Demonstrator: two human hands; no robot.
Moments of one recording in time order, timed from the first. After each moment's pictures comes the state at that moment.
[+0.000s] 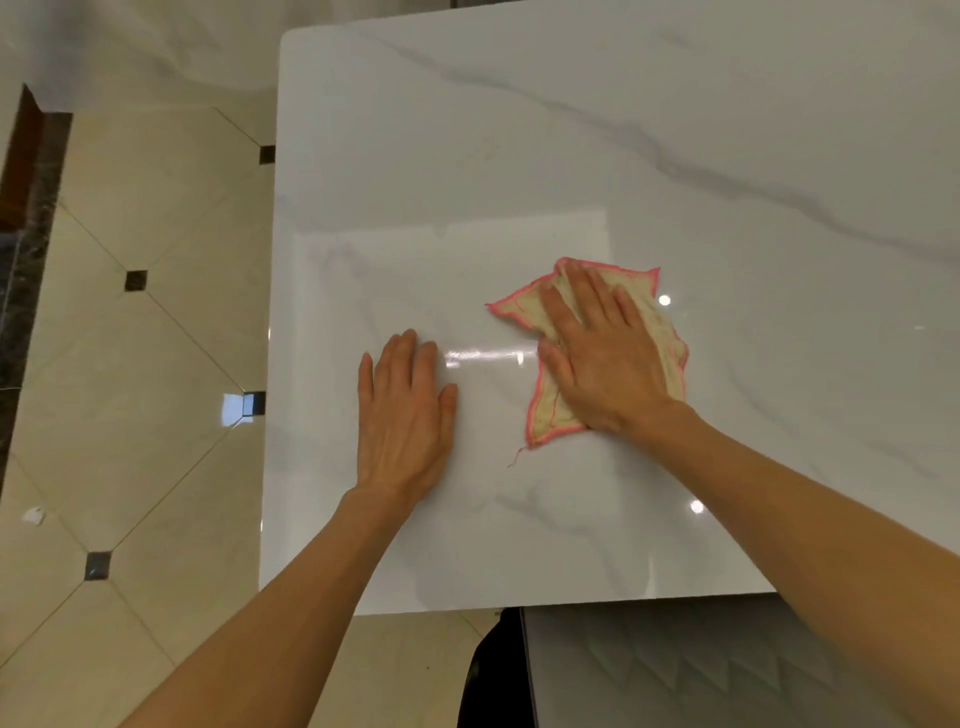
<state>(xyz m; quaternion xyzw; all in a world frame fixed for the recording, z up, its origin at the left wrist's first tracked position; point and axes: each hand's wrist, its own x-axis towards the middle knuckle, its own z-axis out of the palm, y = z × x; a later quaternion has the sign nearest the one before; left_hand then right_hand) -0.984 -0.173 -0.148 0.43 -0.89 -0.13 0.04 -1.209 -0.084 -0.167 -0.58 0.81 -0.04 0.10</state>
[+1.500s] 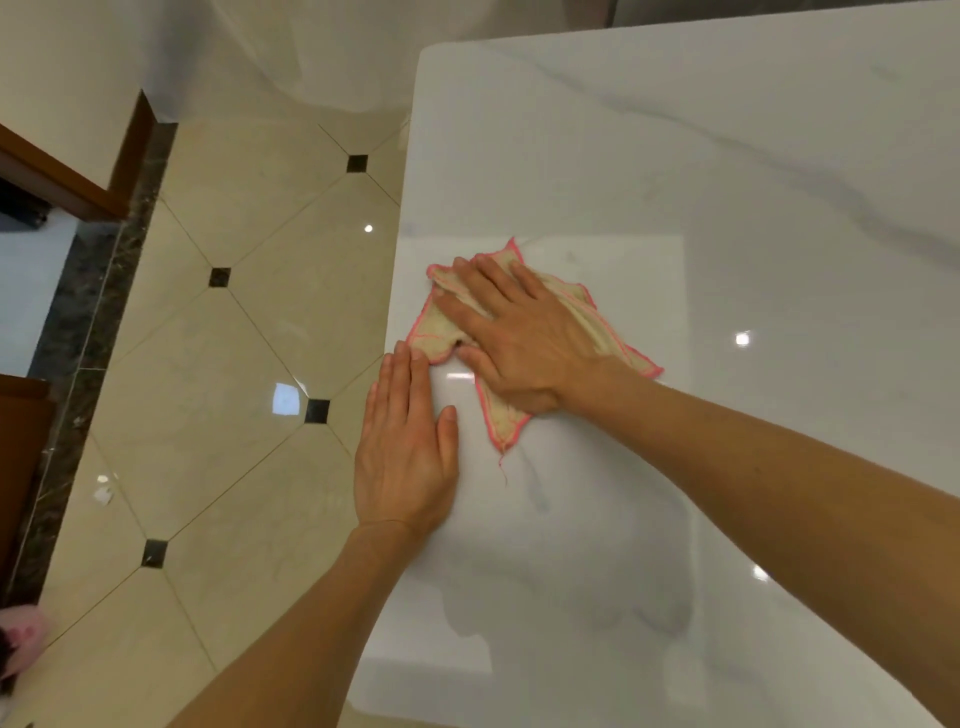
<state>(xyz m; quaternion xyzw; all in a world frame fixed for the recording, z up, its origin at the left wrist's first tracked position) -0.915 -0.265 -0.177 0.52 -0.84 -0.14 0.06 -1.117 -0.288 -0.169 -0.76 0.65 -0.02 0.07</state>
